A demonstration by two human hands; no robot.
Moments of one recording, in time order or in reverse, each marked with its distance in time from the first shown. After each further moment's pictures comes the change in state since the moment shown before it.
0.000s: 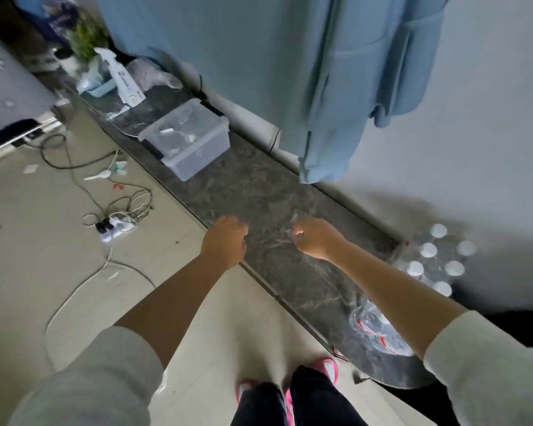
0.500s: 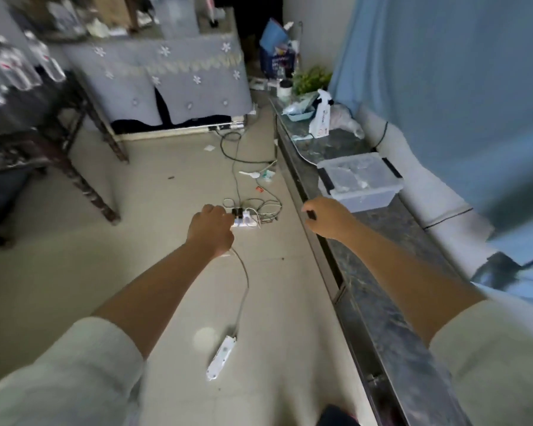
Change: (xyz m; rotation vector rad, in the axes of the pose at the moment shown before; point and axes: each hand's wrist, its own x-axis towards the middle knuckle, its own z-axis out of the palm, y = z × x) left_hand -0.188 -0.287 -0.044 -0.003 0.117 -0.657; right_hand 0.037 -0.339 0.008 -0.219 0.073 -0.621
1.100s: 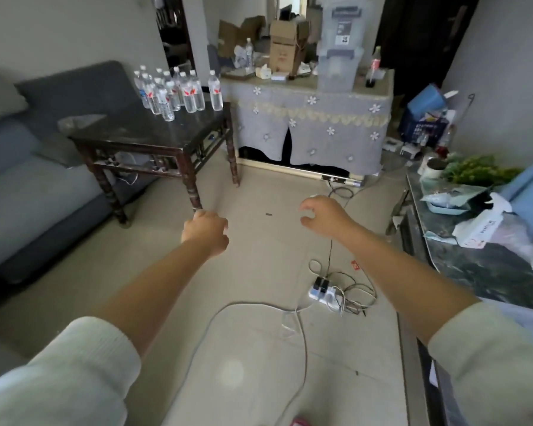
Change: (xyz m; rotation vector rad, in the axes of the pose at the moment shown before) left_hand 0.132 -0.260 -0.043 -0.161 0.027 -0.609; right_hand 0.326 -0.225 -0.024 0.045 -0.042 -0.482
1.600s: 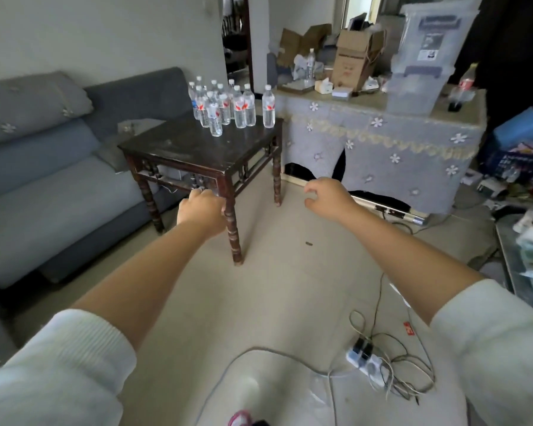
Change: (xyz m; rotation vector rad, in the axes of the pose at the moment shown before) left_hand 0.201 -0.085 -0.068 0.007 0.096 -0.238; right_hand 0.270 -0.064 -0.023 -0.046 0.044 -0.227
